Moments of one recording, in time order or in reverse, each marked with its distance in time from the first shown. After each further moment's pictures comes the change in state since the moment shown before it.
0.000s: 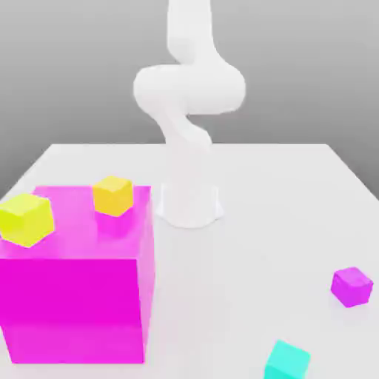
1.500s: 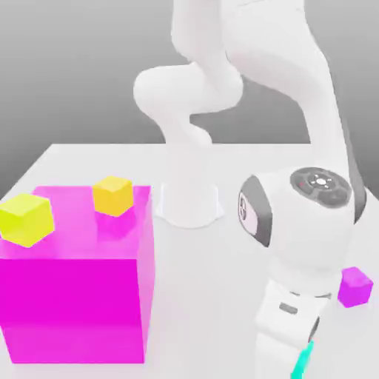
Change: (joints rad) arm 0.289 1.034 0.001 -0.041 0.007 0.338 -0.696
